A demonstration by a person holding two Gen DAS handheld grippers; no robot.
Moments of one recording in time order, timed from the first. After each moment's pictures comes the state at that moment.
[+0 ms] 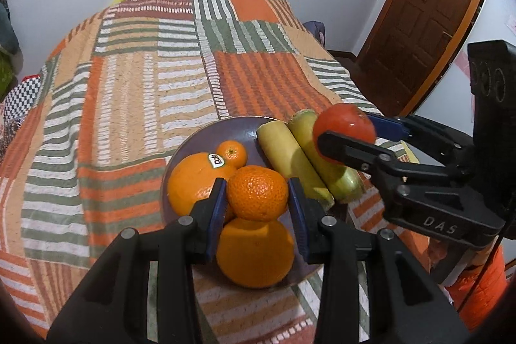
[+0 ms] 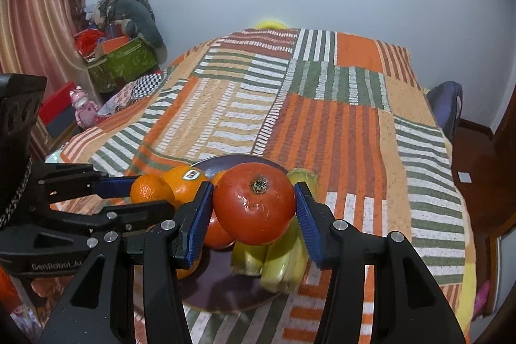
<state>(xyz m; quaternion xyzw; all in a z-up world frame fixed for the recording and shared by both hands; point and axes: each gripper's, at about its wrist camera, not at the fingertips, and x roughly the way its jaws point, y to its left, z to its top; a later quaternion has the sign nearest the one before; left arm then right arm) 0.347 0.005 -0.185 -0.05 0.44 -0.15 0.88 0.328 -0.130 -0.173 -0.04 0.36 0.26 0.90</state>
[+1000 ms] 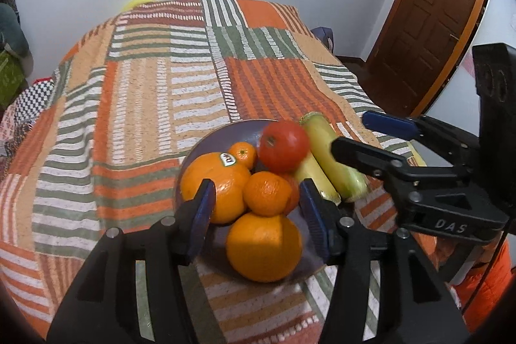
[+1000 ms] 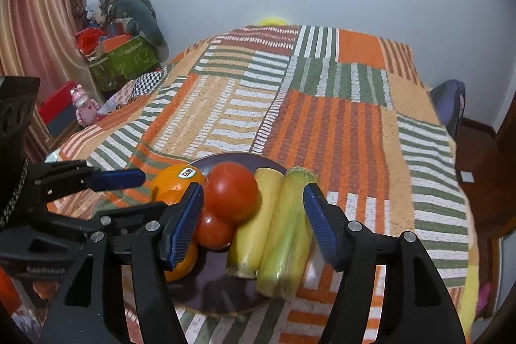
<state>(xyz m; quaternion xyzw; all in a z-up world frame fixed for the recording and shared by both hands) 0.325 0.011 -0.173 -0.04 0.42 -0.13 0.90 0.323 -0.135 -0.171 -0.05 0.36 0.26 0.89</state>
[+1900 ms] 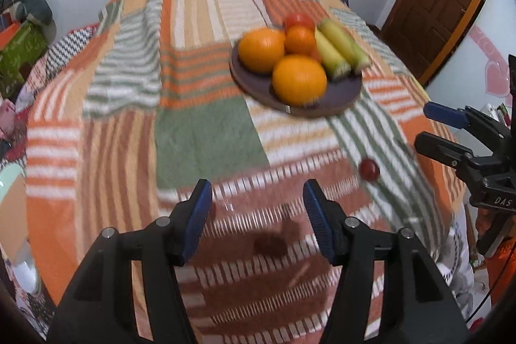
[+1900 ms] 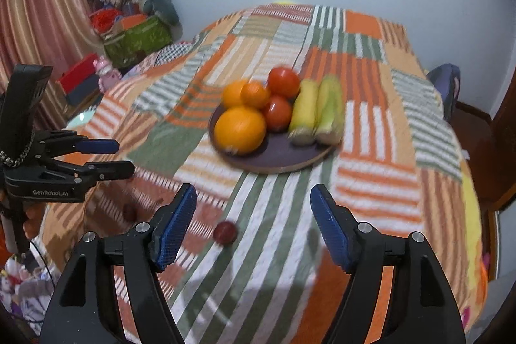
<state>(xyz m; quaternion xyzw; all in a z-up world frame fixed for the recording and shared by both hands) 0.181 0.056 -0.203 -0.03 0.50 -0.09 0.86 0.196 -0.137 -0.188 -0.05 0.40 0.27 0.87</state>
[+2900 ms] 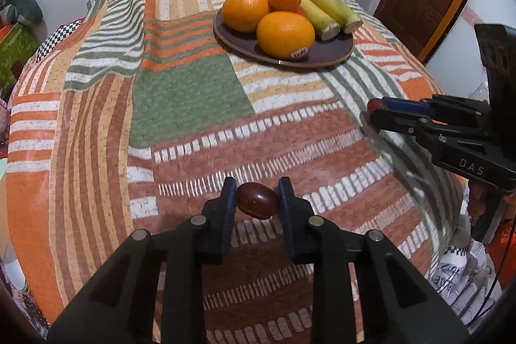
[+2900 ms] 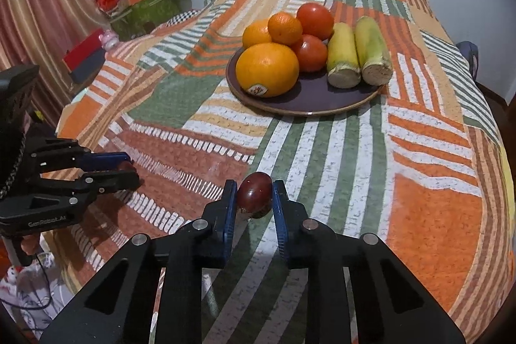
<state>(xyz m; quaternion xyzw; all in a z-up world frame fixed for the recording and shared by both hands) 0.162 0.044 -0.231 -0.01 0.50 -0.11 0.86 0.190 -0.119 -0.235 -0.05 0.44 0.29 0.85</state>
